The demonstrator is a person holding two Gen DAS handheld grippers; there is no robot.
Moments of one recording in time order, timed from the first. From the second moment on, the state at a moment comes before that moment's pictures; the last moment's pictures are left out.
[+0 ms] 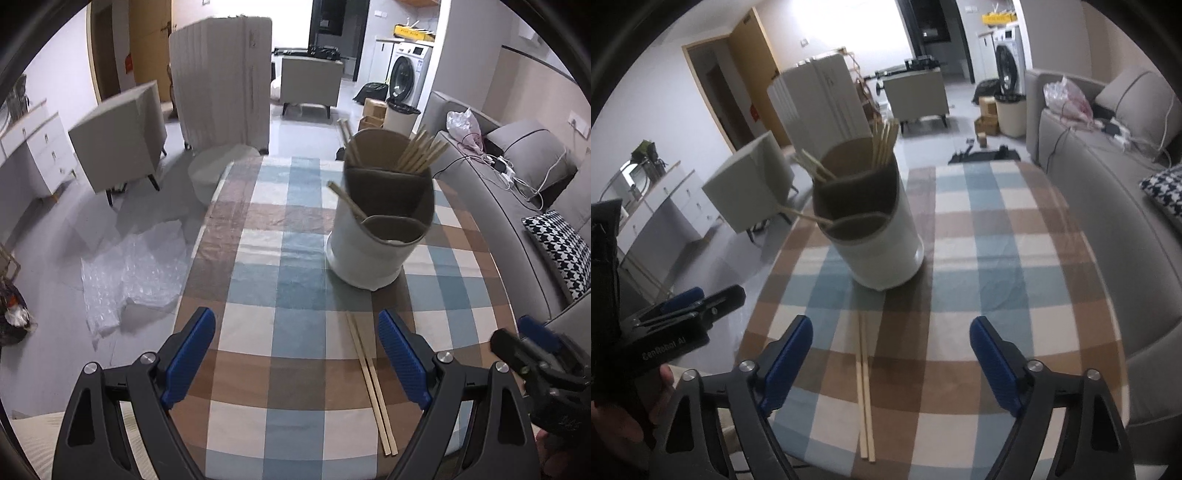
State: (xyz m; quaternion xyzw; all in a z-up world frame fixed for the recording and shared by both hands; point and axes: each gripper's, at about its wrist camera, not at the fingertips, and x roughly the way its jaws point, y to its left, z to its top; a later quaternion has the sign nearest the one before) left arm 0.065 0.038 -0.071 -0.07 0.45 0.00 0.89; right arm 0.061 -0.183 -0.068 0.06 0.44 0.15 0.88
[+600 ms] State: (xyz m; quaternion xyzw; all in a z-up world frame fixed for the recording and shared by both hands) left arm 0.081 0.094 -0.097 -0.17 0.52 0.03 0.84; right arm 0.124 -0.098 -0.158 -0.09 0.58 0.20 0.78
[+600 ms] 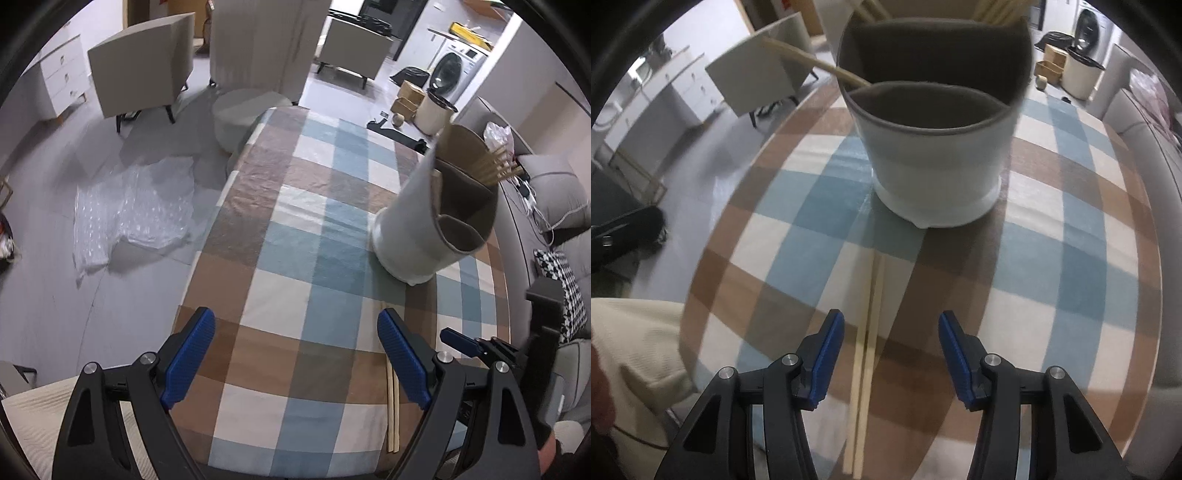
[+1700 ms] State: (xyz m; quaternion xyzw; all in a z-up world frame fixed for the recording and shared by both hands) left arm 0.088 0.127 -0.116 -0.22 0.55 0.04 0.81; right arm 0.142 -0.053 -0.192 -0.14 0.58 0.18 0.78
